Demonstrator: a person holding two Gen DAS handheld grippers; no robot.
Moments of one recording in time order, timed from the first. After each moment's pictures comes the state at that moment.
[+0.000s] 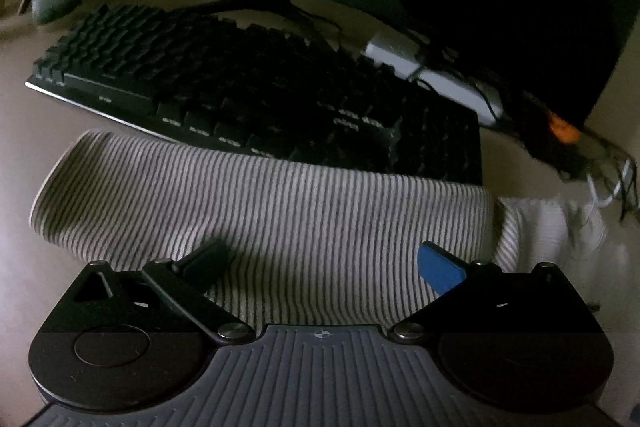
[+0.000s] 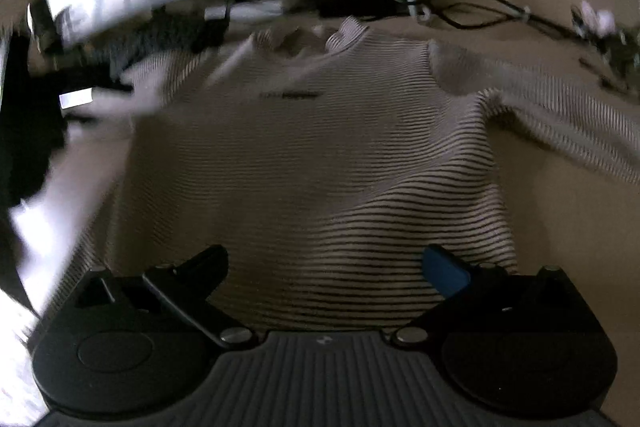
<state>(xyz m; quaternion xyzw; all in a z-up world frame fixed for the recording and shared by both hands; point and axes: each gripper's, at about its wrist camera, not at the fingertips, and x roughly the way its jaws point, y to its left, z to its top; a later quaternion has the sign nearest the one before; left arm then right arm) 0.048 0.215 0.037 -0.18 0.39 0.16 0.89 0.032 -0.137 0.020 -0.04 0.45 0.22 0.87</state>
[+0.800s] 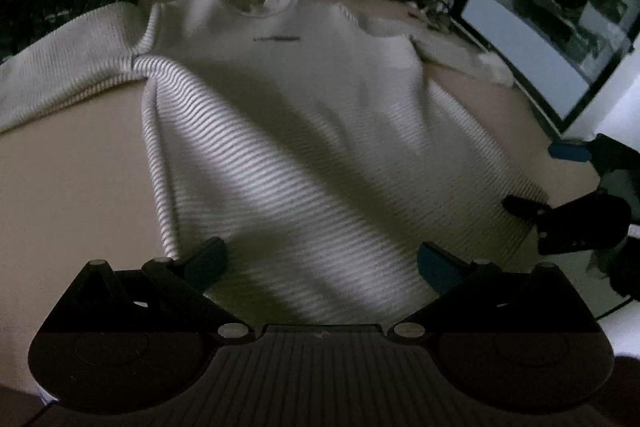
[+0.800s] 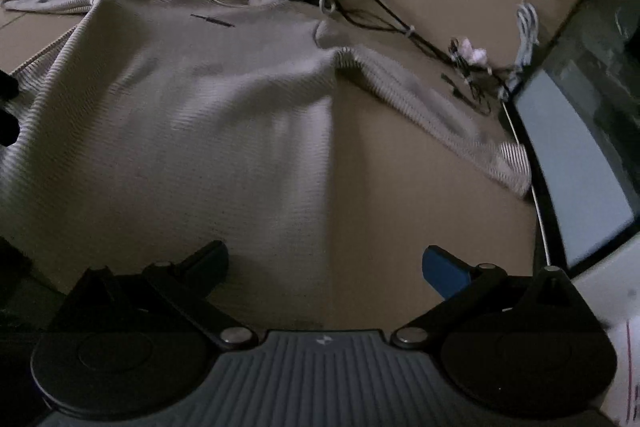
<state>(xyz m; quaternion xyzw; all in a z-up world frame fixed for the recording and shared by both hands) -0.094 0.043 0.041 -0.06 0.46 -0.18 0.87 -0.086 -0.192 0.018 -0.20 0.40 0.08 0.89</state>
